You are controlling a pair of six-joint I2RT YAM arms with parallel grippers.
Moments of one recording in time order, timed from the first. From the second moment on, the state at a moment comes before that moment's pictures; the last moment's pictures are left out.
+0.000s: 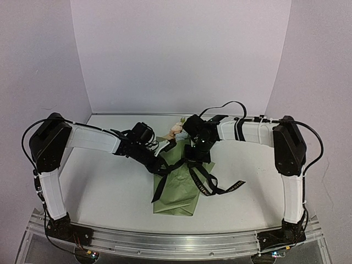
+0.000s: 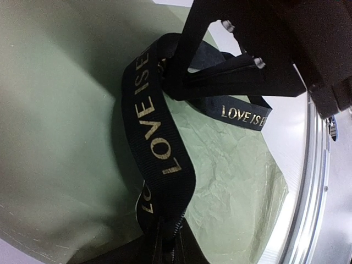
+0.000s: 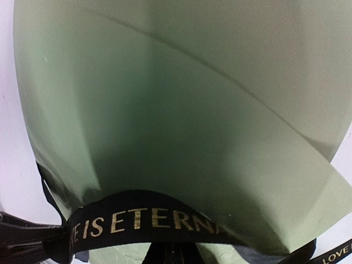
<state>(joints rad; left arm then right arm) -0.76 1.90 1.18 -0.19 0.58 0.03 0.79 2.10 1.67 -0.81 -0.10 0.77</state>
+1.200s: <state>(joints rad) -0.78 1.99 1.25 -0.26 0.49 0.05 0.80 2.02 1.69 -0.85 -0.29 0.63</state>
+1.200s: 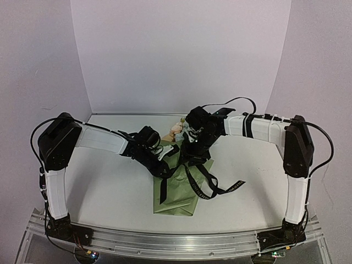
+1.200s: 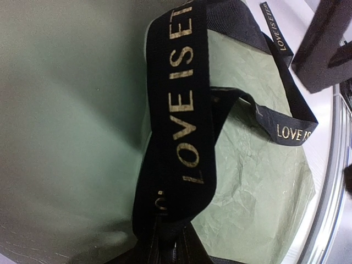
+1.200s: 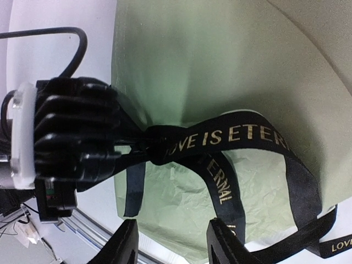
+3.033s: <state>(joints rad) -0.72 1.91 1.26 -0.29 0.54 0.06 0.75 1.91 1.56 -0.78 -0.05 0.68</state>
